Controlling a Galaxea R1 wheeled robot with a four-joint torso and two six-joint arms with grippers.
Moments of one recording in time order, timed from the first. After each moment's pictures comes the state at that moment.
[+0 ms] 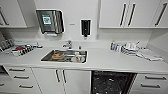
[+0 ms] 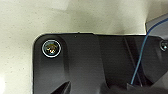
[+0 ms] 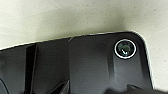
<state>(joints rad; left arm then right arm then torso) 1.55 2.85 -2.46 0.10 -0.16 -0.03 -1.50 3.00 -2.74 -0.29 0.06 0.40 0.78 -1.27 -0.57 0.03</state>
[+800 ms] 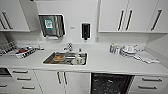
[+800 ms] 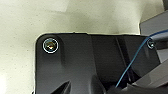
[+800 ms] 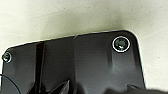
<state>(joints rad) 1.54 2.85 -2.47 0.10 -0.16 -0.03 -1.50 3.00 -2.74 -0.28 0.06 0.40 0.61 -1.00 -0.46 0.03</state>
